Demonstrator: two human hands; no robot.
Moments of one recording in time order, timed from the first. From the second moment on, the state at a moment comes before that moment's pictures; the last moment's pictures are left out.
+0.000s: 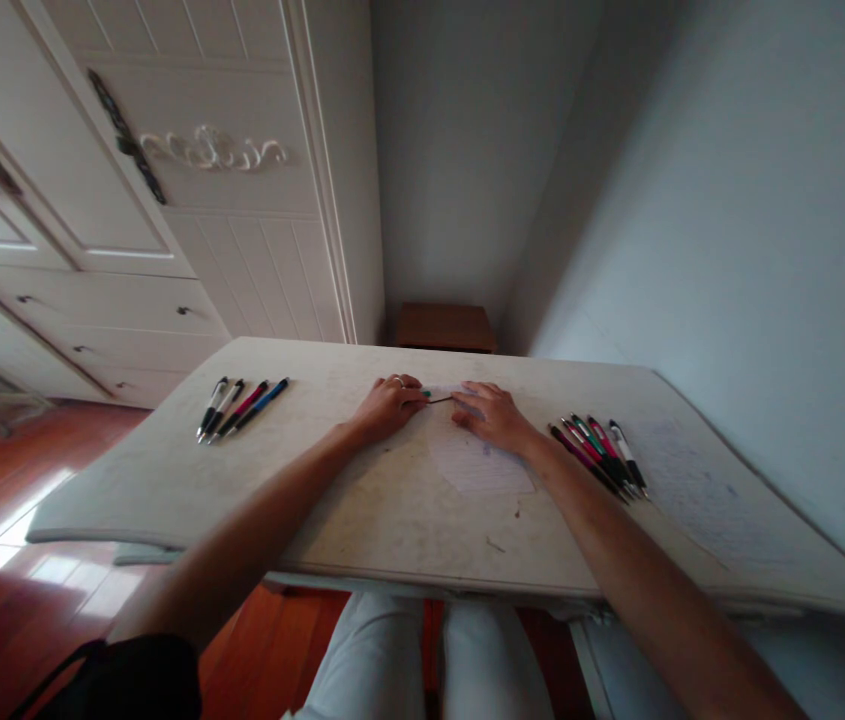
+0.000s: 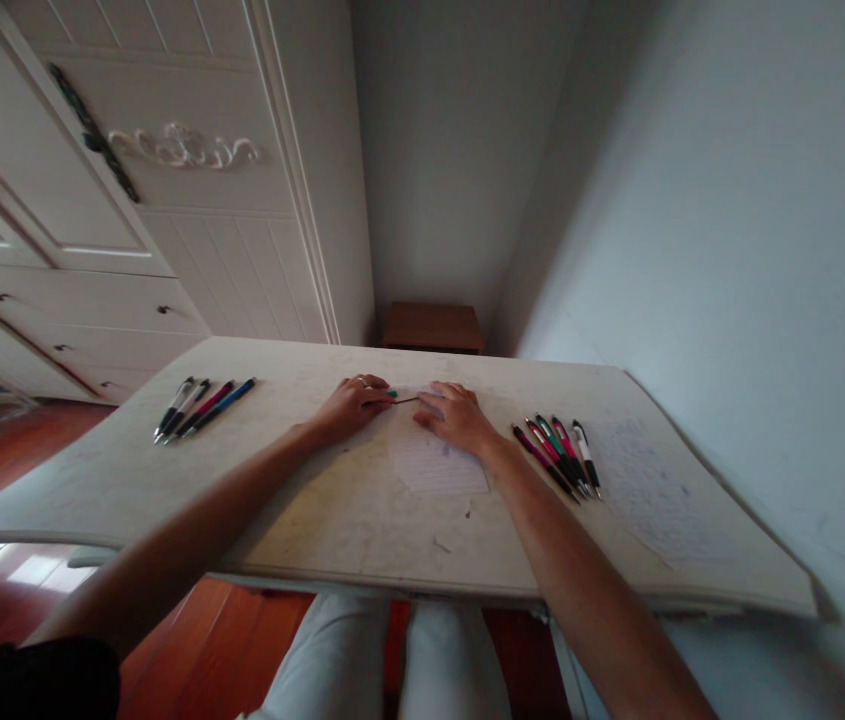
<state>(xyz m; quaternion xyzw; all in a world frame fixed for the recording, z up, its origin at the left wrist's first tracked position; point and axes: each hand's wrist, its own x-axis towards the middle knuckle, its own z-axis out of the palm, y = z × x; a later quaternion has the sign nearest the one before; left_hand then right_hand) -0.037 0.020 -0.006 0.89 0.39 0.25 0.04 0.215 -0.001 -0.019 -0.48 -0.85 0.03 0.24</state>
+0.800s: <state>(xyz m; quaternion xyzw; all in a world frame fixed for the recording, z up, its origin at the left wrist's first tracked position) -0.036 0.016 0.010 0.90 0.38 0.20 0.03 0.213 -0.008 -0.003 -0.50 -0.83 -0.01 0.24</state>
